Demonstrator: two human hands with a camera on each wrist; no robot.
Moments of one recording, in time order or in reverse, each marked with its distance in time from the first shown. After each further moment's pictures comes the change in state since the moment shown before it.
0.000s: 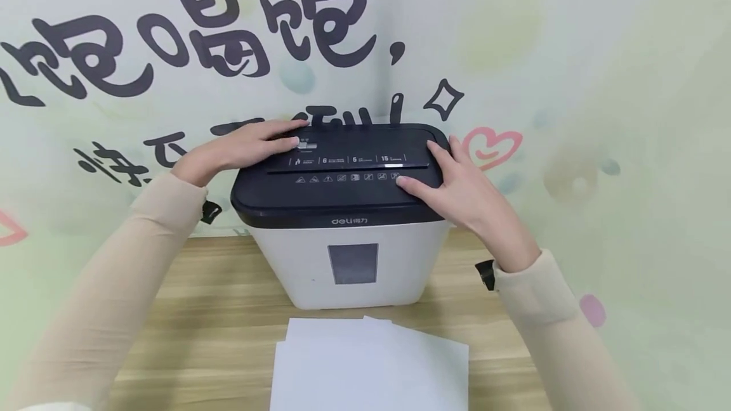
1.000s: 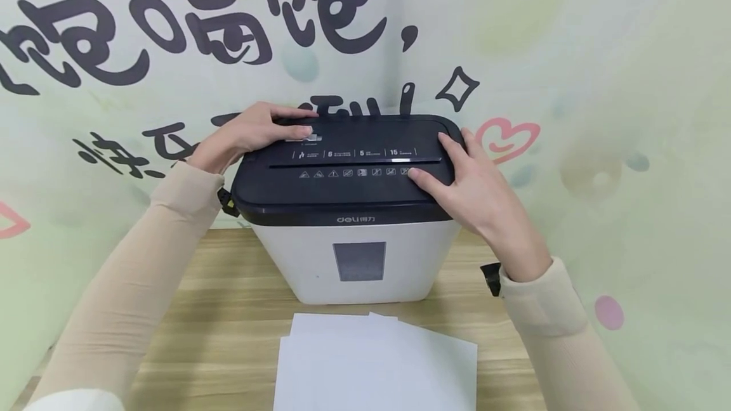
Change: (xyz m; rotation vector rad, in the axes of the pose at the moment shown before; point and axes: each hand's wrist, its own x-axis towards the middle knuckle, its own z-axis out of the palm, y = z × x) left_hand 0.025 -0.012 0.005 -0.329 0.110 -0.124; right_hand 0.007 0.002 0.009 0.011 0.071 -0.030
